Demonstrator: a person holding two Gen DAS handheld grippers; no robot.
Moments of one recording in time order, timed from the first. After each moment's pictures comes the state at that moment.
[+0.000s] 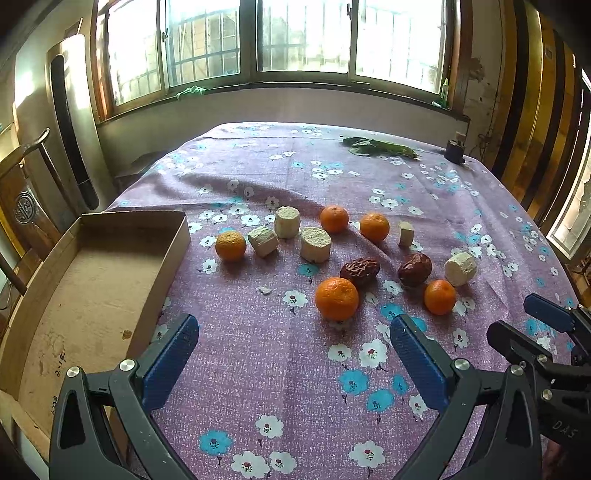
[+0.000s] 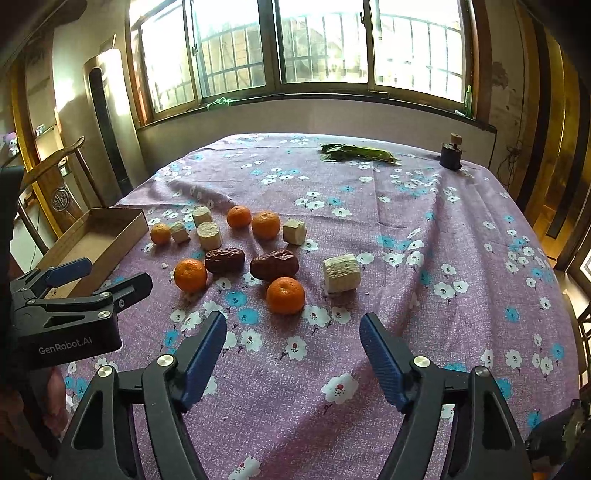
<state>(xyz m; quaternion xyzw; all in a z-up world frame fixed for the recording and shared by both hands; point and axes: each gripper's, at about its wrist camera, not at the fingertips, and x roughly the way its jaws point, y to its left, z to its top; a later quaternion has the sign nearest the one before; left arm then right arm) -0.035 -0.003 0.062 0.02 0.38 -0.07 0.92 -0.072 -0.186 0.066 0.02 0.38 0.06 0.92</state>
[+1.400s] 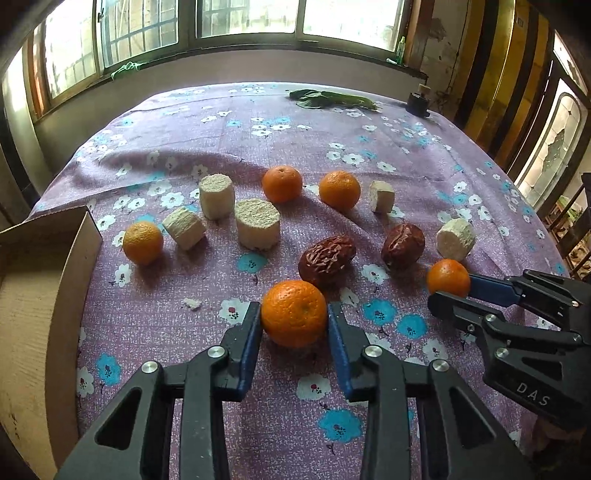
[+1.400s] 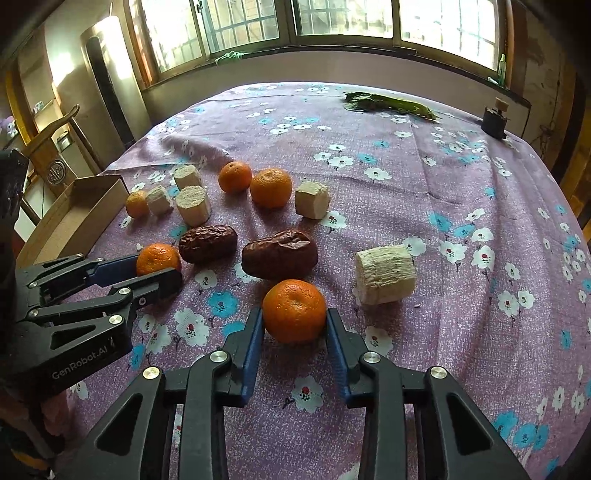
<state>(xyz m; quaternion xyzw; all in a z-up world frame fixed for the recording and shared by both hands) 0.022 -0.030 0.016 0.04 0.45 -0.18 0.88 -0.006 -0.178 0.024 0.02 0.45 0.09 0.89</state>
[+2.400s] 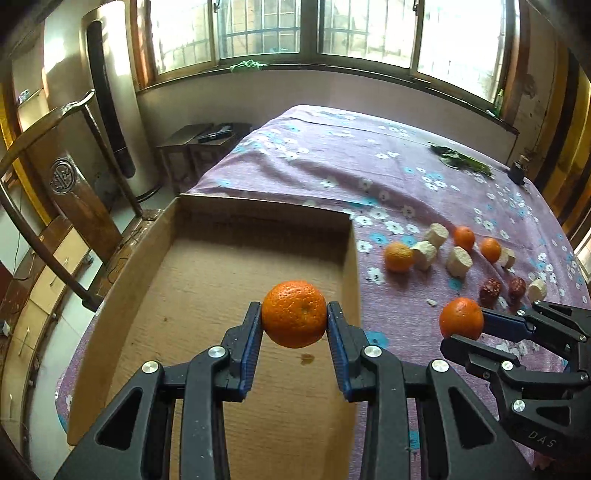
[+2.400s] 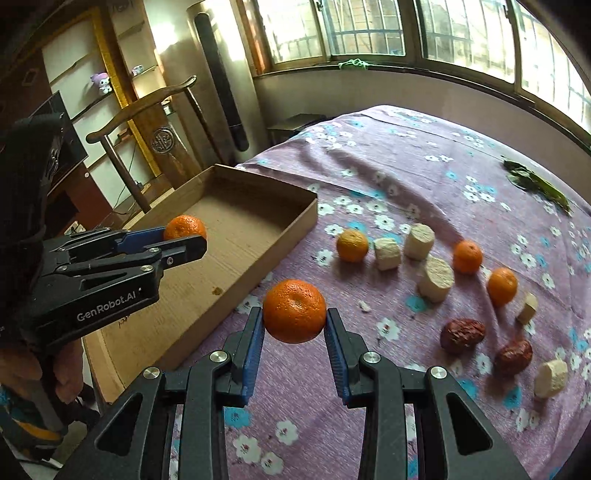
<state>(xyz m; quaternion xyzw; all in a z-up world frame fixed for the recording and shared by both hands) 0.009 0.159 0.078 -0.01 0.43 0.00 0.90 0.010 0.001 0.069 -0.03 0.42 0.29 0.86</state>
